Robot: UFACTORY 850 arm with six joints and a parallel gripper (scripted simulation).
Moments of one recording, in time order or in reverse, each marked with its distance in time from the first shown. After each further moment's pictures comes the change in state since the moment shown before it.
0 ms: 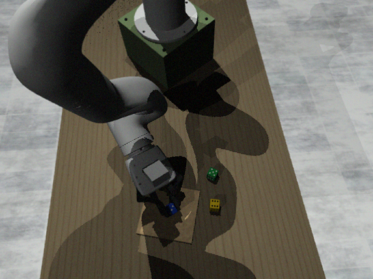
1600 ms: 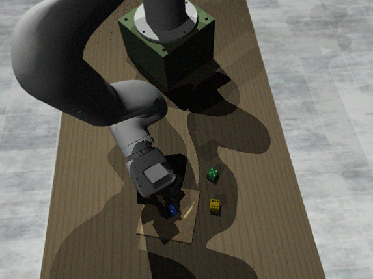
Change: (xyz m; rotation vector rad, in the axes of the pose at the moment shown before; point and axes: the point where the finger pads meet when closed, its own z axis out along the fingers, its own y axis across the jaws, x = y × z) arm -0.010 0.000 0.005 0.000 0.000 0.000
